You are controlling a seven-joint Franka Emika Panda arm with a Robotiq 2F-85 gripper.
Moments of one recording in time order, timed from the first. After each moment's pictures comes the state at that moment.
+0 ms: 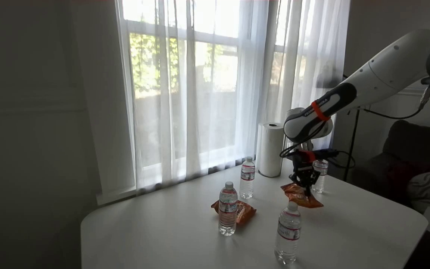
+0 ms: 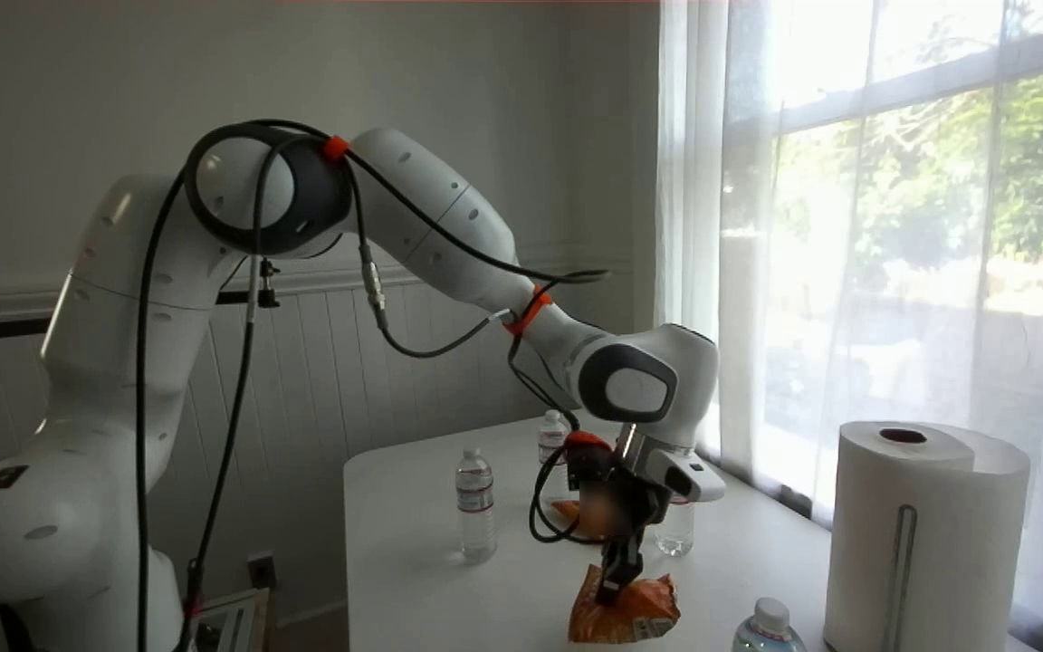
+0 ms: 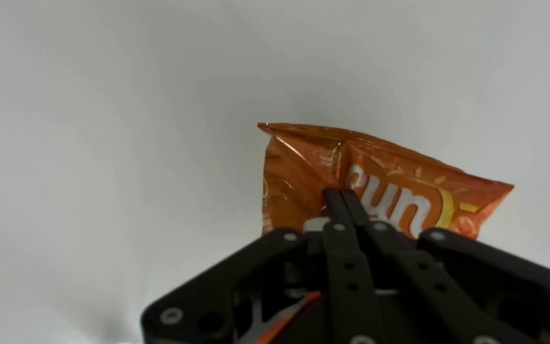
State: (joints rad) arm -0.03 0.43 -0.16 -1.90 0.02 1.99 0.31
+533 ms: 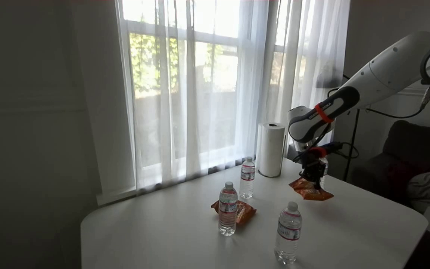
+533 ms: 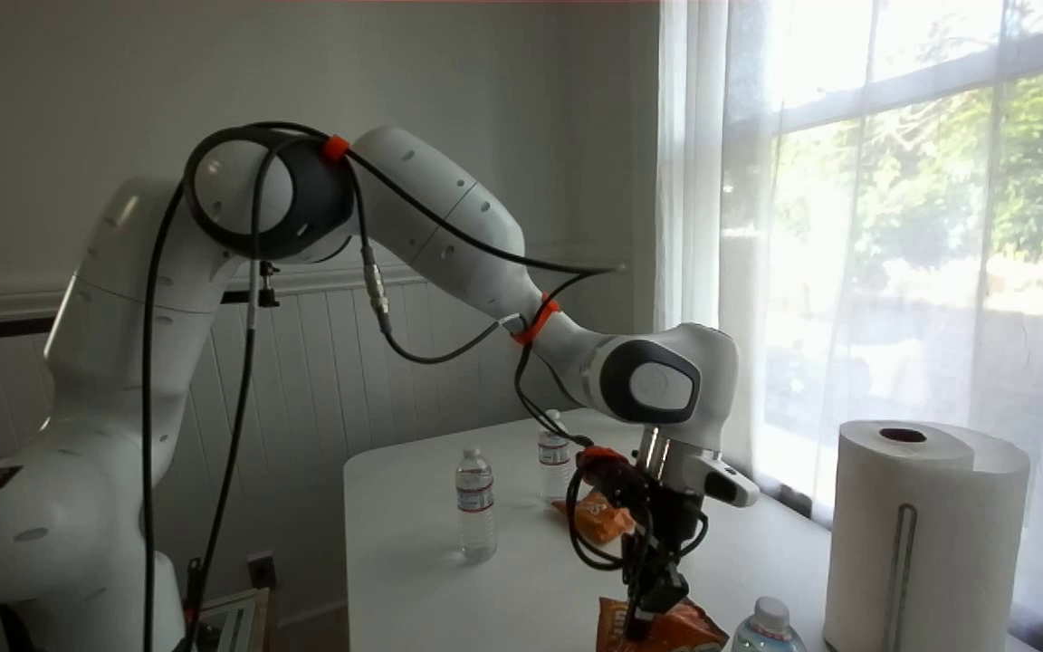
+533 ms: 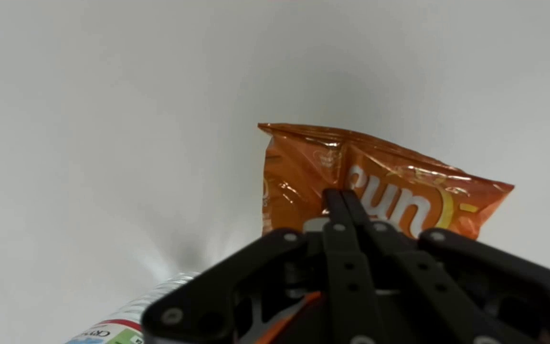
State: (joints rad) arm -0.07 0.45 -0.17 -1.85 -0.15 1.96 0.13
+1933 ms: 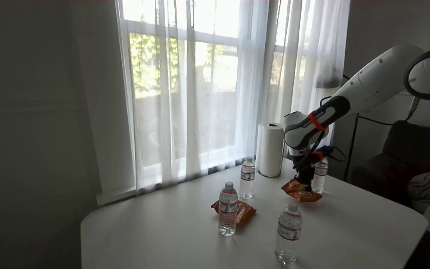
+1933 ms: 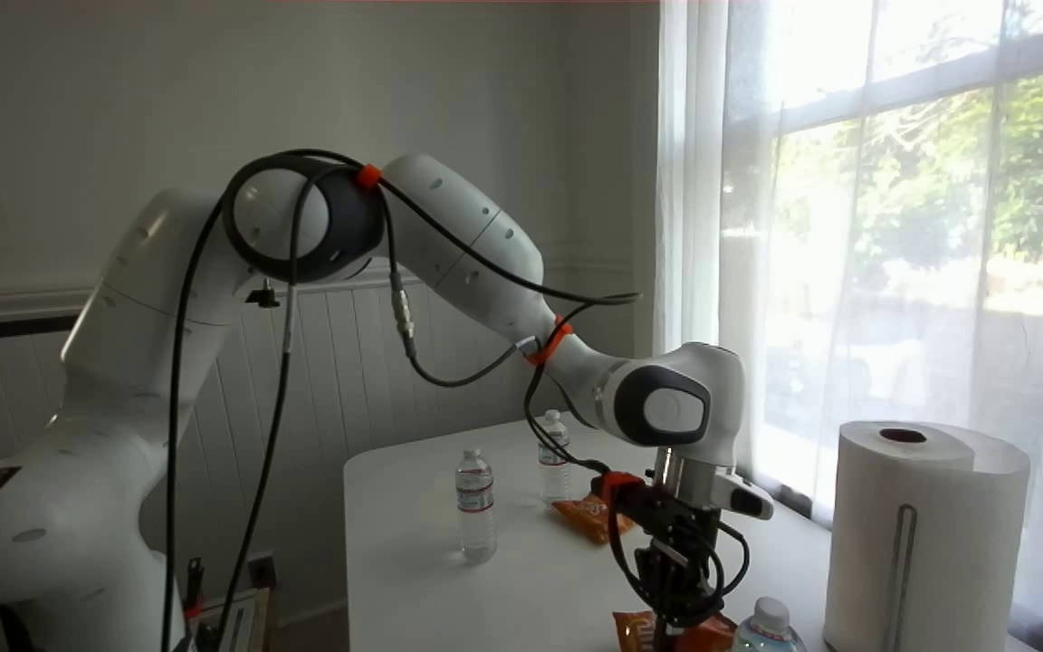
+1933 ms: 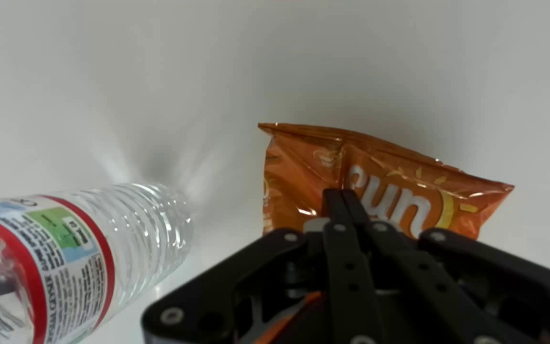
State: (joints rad) arm -0.08 0.54 -0.16 -1.79 -0.16 2.07 -0.10
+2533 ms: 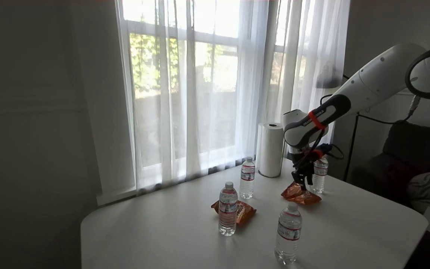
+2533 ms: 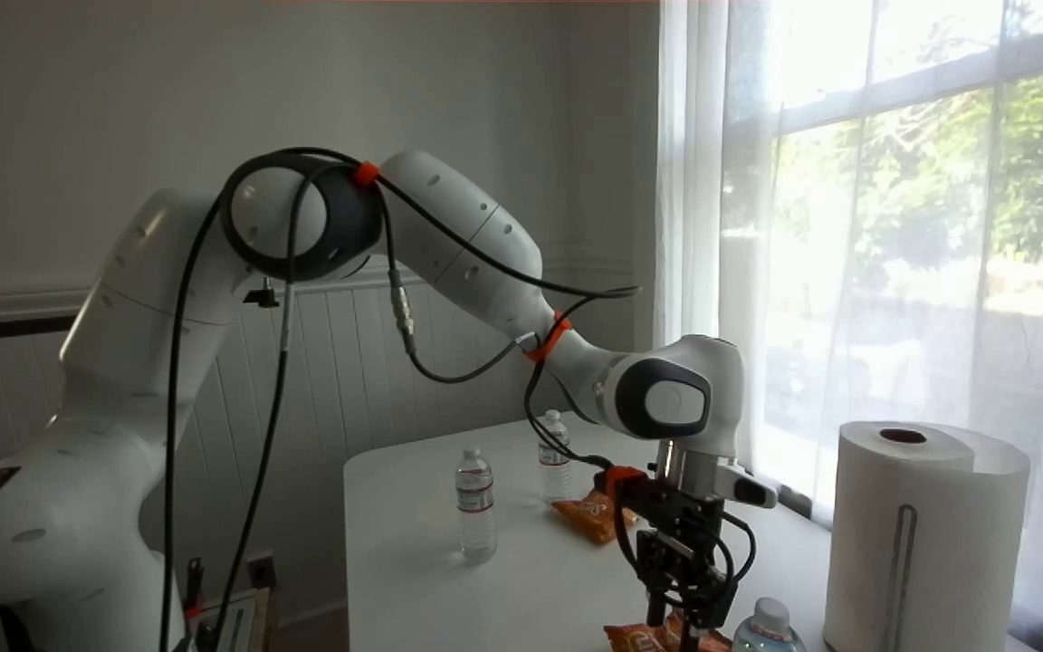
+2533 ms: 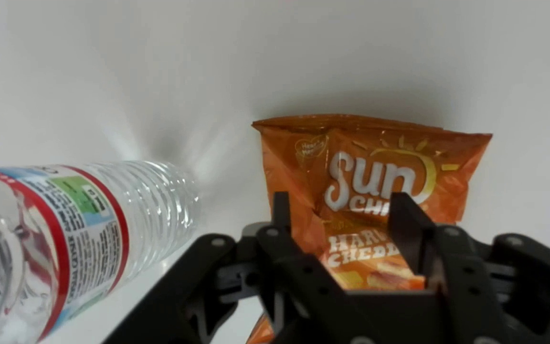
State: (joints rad) arm -0.08 0.53 -0.15 -1.78 -0.17 2.08 -0.11
